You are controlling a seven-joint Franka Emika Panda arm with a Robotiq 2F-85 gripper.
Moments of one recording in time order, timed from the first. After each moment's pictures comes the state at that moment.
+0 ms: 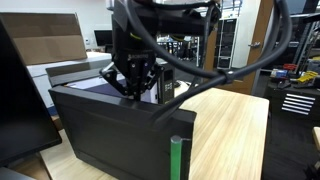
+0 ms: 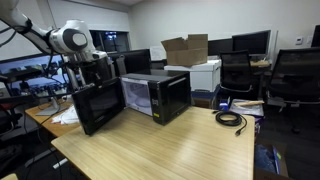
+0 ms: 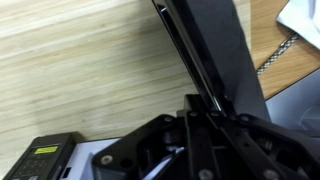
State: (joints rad) arm 0.20 0.10 0.19 -2.12 -0.01 2.36 0.67
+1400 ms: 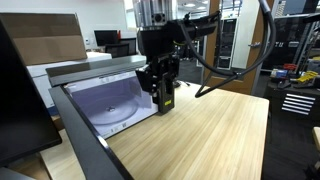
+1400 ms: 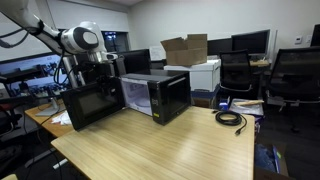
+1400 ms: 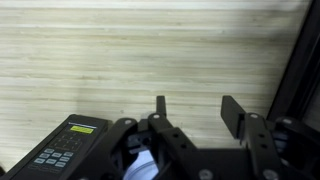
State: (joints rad) arm 0.17 0.12 0.09 -2.10 -0.11 2.21 0.34
